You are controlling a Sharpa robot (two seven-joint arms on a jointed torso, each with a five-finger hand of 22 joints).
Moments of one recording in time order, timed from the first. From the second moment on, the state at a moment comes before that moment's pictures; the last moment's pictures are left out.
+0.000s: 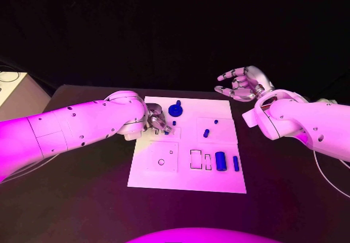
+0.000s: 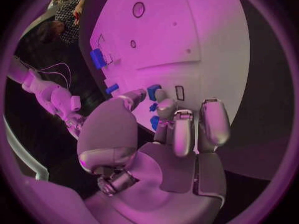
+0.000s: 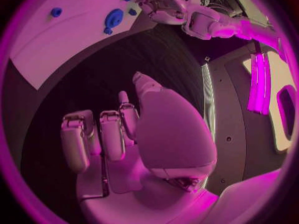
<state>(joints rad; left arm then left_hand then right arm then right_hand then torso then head) 1.35 -0.59 -0.12 1.33 -1.07 0.14 -0.52 1.00 -0.21 0.46 0.24 0.28 0.86 0.03 0.84 0.91 1.24 -0.03 1.24 0.91 1.47 -0.08 1.55 1.31 0.09 1.37 0.03 1.40 1.15 1.36 -0.84 -0.15 1.49 -0.70 -0.66 0.12 1.45 -0.19 0.23 0.28 0.23 0.86 0.17 0.25 0.23 1.36 0.08 1.36 1.31 1.47 0.00 1.49 1.31 0.01 1.47 0.10 1.57 1.31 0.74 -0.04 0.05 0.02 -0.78</state>
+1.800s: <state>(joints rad) 1.39 -0.62 0.01 1.18 -1.01 0.20 -0.51 1.09 -0.18 0.36 0.29 0.26 0.76 0.11 0.66 0.79 1.05 0.03 1.13 0.72 1.47 -0.04 1.51 1.31 0.09 1.31 0.07 1.34 1.05 1.35 -0.84 -0.15 1.47 -0.69 -0.66 0.14 1.44 -0.19 0.23 0.28 0.23 0.86 0.17 0.25 0.23 1.36 0.09 1.36 1.31 1.47 0.00 1.49 1.31 0.01 1.47 0.10 1.57 1.31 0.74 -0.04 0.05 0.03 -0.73</state>
